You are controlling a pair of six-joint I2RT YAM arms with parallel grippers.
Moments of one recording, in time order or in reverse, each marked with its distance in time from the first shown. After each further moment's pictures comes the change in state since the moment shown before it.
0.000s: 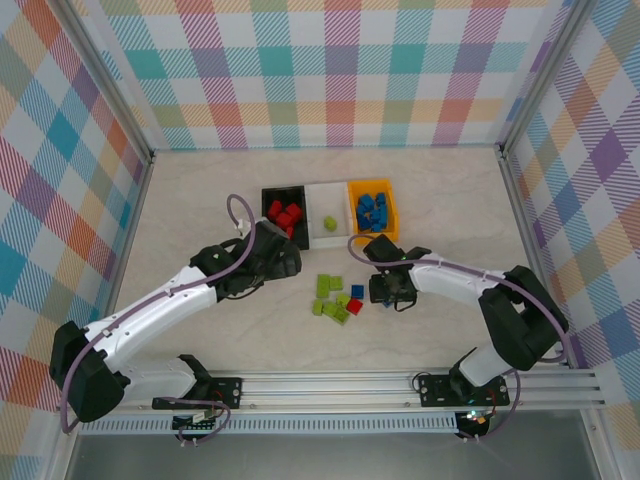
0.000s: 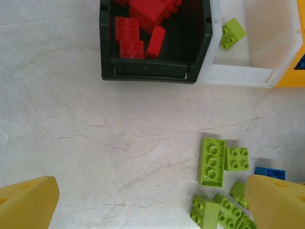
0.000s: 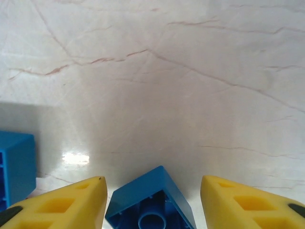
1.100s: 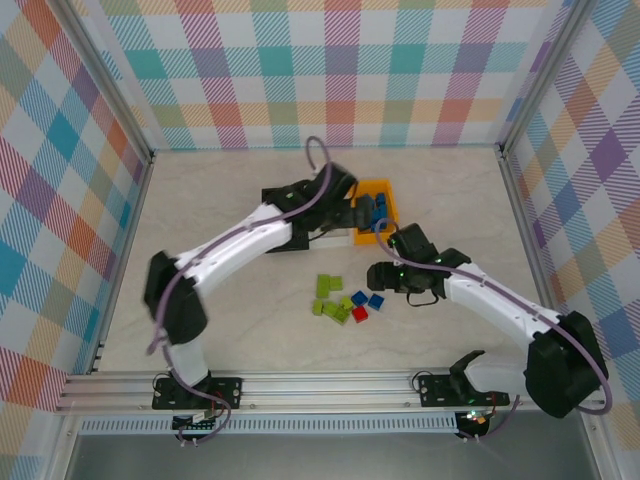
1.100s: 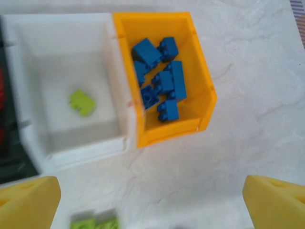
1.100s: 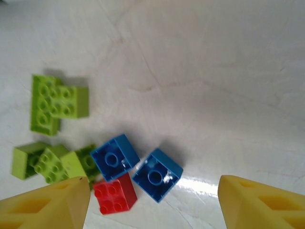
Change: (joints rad) left arm -0.057 0.545 0.648 0.054 0.137 0.128; right arm -0.082 -0.261 -0.018 -0.002 -0.228 -0.054
